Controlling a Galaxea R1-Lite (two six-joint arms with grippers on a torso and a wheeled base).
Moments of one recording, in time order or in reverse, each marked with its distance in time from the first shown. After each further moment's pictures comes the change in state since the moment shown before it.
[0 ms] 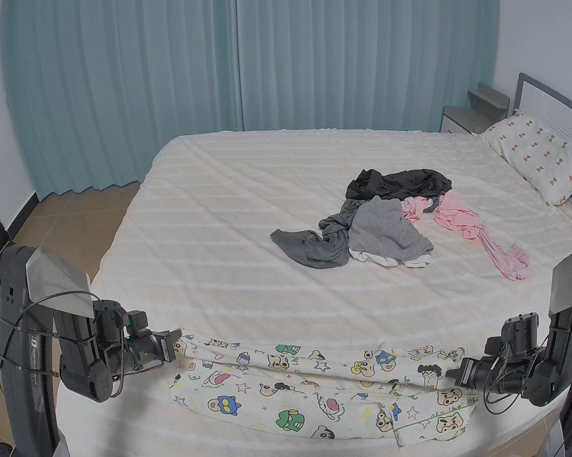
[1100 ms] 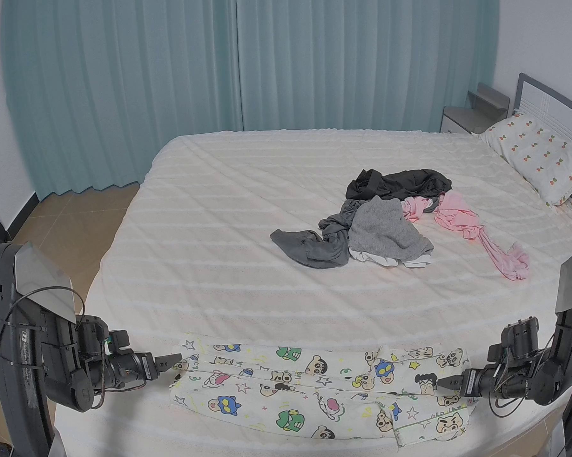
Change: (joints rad) left arm 0.071 -0.050 0.174 0.000 -0.060 -0.088; right arm 0.004 -0.089 0.000 0.151 -0.093 -0.096
